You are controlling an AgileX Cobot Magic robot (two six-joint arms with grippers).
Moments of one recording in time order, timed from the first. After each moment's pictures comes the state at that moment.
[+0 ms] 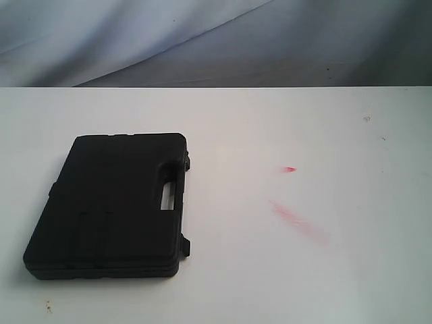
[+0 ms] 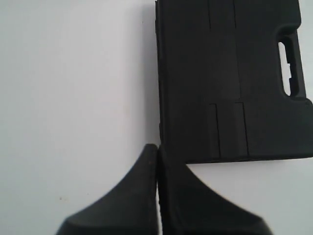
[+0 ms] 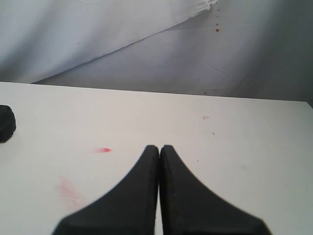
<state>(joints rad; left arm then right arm) -0.10 1.13 -1.16 0.00 1.23 -0.06 0.24 0.00 0.00 0.01 0.22 -0.02</state>
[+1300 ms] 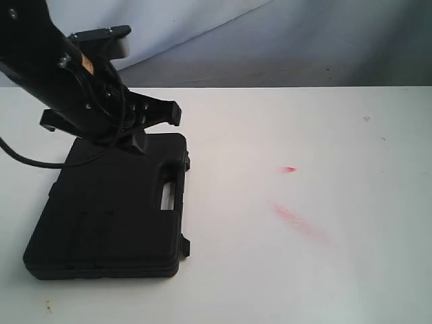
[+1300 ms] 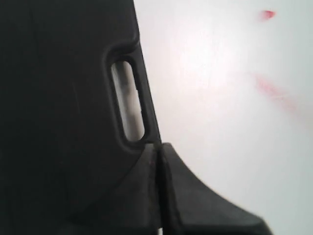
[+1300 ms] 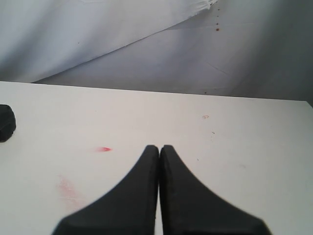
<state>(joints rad) -0.54 1.61 -1.25 -0.11 0.87 -0.32 0.24 0.00 0.00 0.01 0.22 -0.02</state>
